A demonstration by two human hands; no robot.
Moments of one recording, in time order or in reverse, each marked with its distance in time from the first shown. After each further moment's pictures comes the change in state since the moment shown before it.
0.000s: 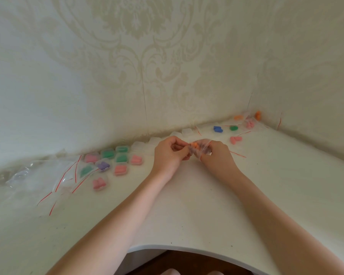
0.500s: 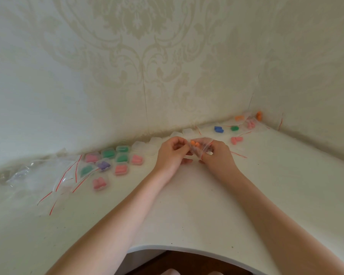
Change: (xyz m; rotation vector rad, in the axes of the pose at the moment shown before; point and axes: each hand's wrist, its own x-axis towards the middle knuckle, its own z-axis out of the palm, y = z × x) left_hand 0.000 0.004 0.002 -0.104 -0.072 -0.121; right_hand -0.003 -0.001 0.003 0.155 0.038 -0.032
